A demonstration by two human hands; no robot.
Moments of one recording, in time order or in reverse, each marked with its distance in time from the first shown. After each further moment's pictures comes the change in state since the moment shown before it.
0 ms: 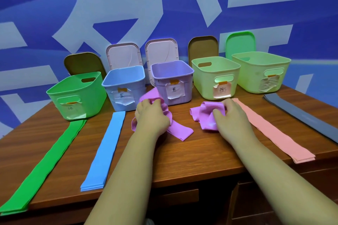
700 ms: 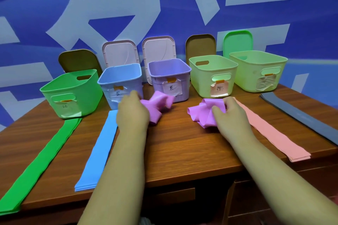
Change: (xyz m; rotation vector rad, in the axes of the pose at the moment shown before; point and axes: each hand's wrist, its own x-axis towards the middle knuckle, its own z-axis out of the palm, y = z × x) left_hand 0.006 -0.022 -0.017 -0.099 0.293 -0.148; right_hand 0.000 -0.001 -0.003 0.080 0.036 0.051
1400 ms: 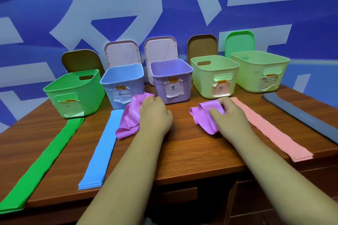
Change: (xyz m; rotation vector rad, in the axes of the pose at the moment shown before) left_hand -0.013 0.021 0.040 0.154 -0.126 0.270; right_hand -0.009 -0.008 -0.004 0.075 -0.117 -0.012
